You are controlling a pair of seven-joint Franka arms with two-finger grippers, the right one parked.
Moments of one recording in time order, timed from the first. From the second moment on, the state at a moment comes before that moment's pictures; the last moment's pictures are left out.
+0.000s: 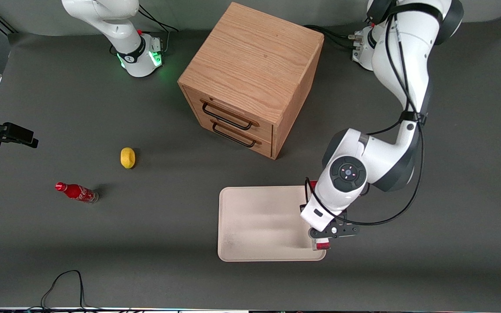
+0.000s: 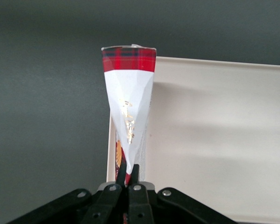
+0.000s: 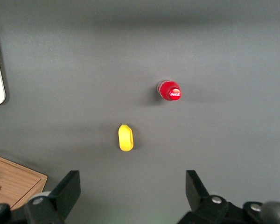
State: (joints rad) arm -0.39 0.83 -0.09 -1.11 0.11 2.01 -0.58
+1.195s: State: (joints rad) arm -0.39 0.89 -0.09 -1.15 0.15 2.17 -0.66
